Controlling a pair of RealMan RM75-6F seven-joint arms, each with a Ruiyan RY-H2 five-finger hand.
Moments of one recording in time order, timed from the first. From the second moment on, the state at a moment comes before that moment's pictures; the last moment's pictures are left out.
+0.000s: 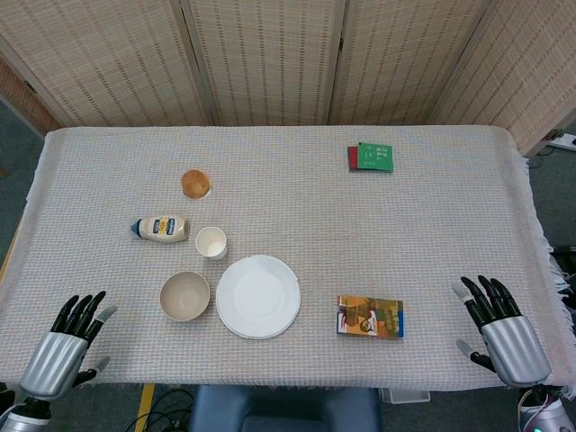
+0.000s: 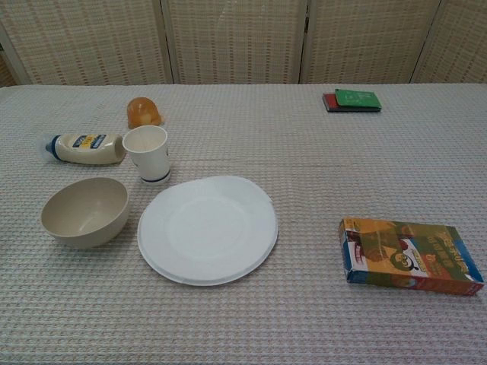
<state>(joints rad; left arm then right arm) -0.07 -1.17 0.09 -1.61 1.75 1.52 0.22 0.03 -1.16 -0.04 -1.58 -1.77 1.59 -0.15</state>
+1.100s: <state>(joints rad) -0.28 -1.30 0.01 -1.60 1.72 1.24 0.26 0.06 -1.18 -0.02 -1.58 -1.73 1.53 -0.19</state>
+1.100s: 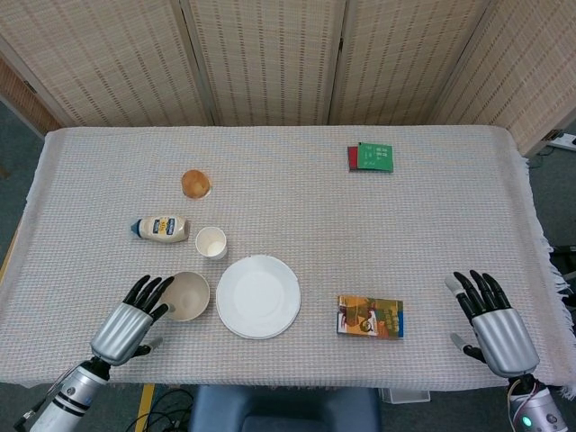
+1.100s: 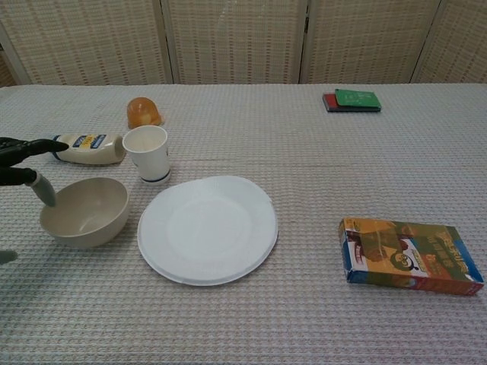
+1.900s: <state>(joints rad) -0.39 -1.41 0.00 -1.45 1.66 1.17 0.19 0.05 -1.18 -0.02 -1.58 -1.71 1.55 -0.19</state>
